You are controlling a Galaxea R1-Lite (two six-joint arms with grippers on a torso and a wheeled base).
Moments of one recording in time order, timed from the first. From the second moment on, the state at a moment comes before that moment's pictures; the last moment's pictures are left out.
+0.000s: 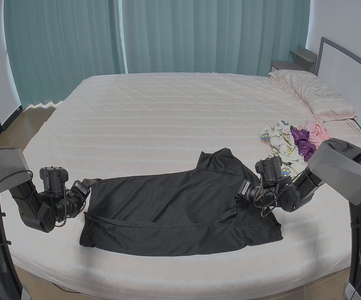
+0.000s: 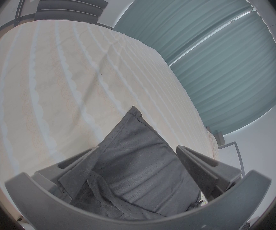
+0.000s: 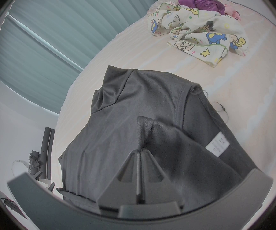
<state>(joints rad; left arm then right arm) 0.00 2.21 -0.64 -1.02 -0.05 -0.95 0.34 2.41 -1.15 -0.55 0.01 0.80</state>
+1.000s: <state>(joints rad) 0.01 2.22 -0.65 -1.02 -0.04 -0.94 0.40 2.01 -0.80 -0.49 -0.07 0.80</state>
